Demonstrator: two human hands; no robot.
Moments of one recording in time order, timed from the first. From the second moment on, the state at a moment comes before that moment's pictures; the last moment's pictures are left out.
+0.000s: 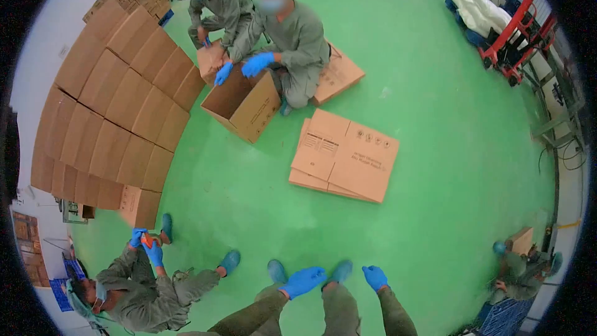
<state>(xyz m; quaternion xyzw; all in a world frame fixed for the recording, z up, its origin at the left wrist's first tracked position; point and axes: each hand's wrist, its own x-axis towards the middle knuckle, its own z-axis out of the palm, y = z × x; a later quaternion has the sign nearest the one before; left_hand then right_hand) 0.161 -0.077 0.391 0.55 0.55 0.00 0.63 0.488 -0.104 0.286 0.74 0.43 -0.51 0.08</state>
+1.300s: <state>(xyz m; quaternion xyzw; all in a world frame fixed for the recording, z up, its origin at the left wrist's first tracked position) 0.144 -0.109 0.208 0.83 0.38 0.20 0.37 0.447 0.112 -0.149 0.86 0.27 -0.12 -0.42</state>
